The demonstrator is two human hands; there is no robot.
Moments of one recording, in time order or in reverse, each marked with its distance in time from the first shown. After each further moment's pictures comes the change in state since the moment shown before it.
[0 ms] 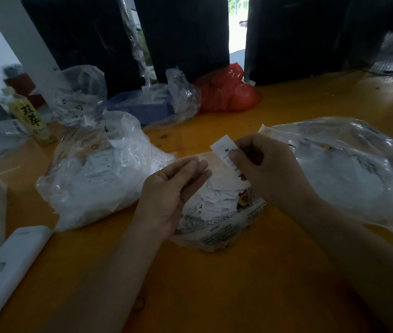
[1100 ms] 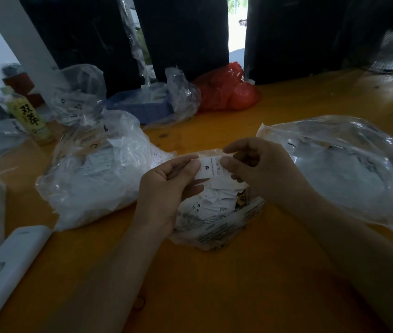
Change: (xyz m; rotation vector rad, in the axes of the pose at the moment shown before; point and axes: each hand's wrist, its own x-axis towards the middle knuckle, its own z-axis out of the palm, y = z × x) left_hand -0.006 0.003 0.003 0.312 0.052 0.129; right_hand 0.002 0.003 0.002 0.105 -0.117 0.067
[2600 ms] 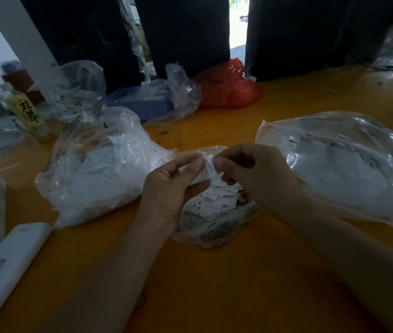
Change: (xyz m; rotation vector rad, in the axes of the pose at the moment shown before) left_hand -0.003 0.001 0.006 -0.081 -0.011 -0.066; right_hand -0.009 -0.004 0.013 0.079 0.007 -0.039
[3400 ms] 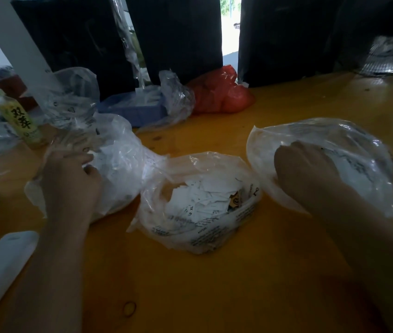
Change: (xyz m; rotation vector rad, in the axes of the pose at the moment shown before) left_hand 0.030 0.061 -0.106 1.471 0.610 0.473; right_hand 0.013 0.009 -0.065 -1.328 -0.070 0.268
